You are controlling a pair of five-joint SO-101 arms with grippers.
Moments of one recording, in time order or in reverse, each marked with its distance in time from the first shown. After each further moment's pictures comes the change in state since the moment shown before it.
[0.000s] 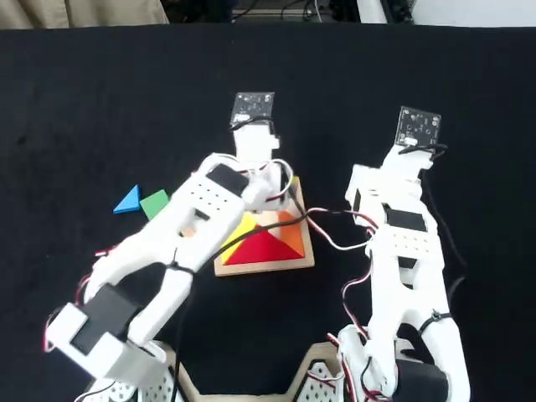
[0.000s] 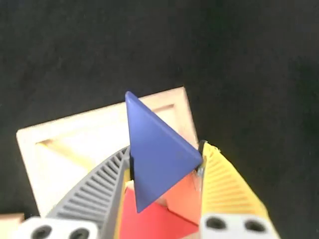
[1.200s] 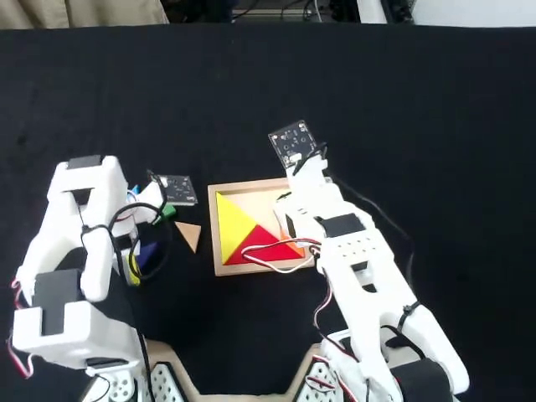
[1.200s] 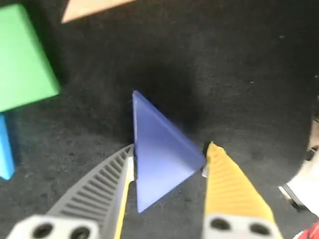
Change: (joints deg) left arm -41.5 2.5 8.6 33.6 -108.5; right arm -24.5 0.0 1.6 6.4 17.0
